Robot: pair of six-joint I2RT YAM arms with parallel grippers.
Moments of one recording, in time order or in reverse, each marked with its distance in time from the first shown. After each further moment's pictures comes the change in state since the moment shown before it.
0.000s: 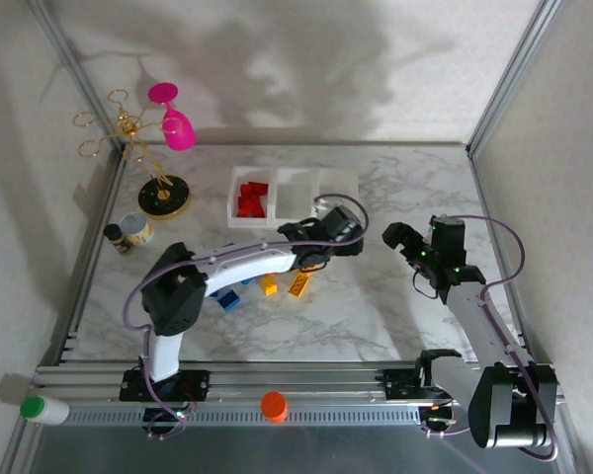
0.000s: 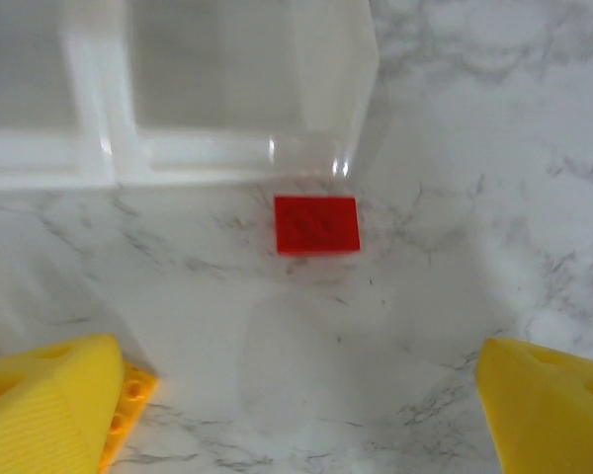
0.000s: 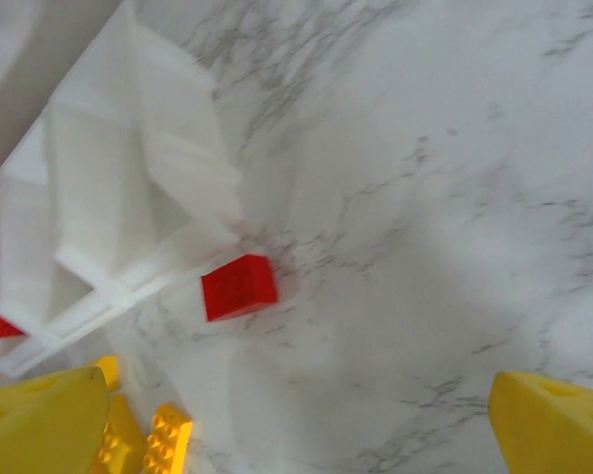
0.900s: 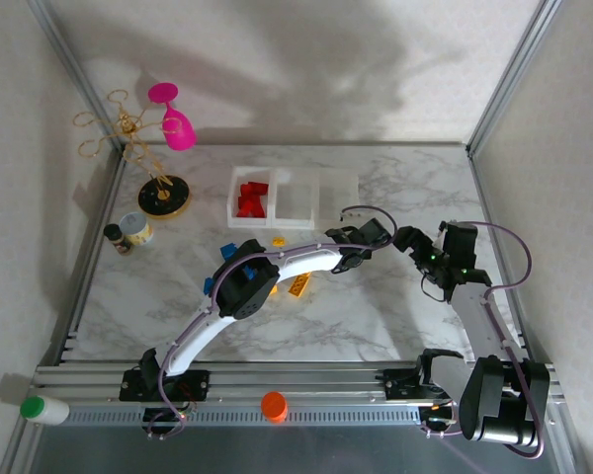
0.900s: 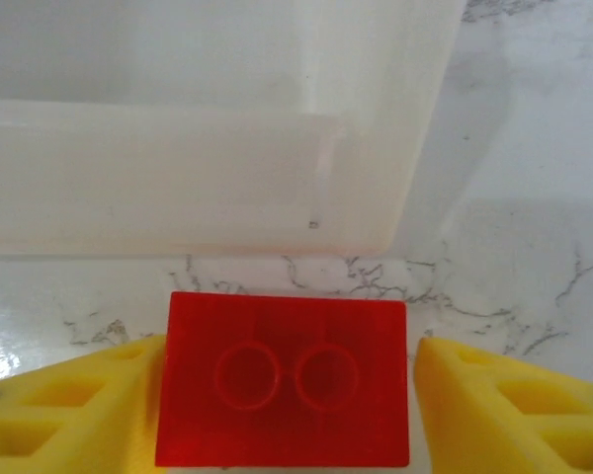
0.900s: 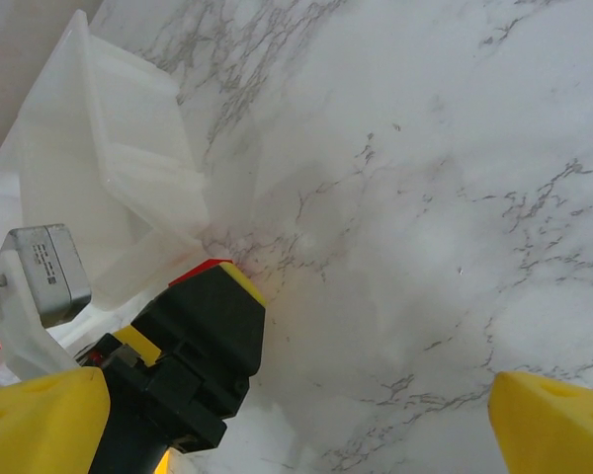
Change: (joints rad) left arm -0.001 0.515 0.451 -0.069 -0.150 -0.034; right arm -0.115 0.018 -0.030 0.008 -0.104 -0.040
